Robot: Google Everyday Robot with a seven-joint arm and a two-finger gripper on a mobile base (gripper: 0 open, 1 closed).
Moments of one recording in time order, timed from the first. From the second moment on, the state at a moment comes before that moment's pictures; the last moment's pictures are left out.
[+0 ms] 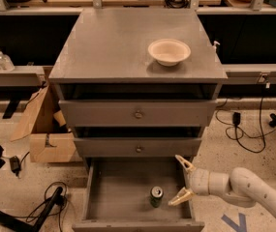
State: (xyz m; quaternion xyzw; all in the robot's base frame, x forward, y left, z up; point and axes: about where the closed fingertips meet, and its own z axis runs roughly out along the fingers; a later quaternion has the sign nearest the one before) arm 0.523 -0.150 0.446 -0.54 0.62 0.26 0.50
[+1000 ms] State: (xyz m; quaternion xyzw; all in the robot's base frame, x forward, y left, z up) arm 0.525 -0.160 0.398 -0.53 0.66 0.26 0.46
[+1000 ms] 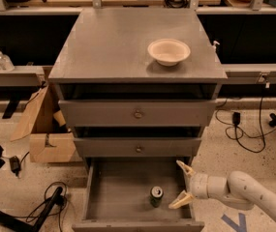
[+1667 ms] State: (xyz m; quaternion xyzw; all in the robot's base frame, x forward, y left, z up) arm 0.554 -0.174 0.320 -0.54 0.65 0.27 0.46
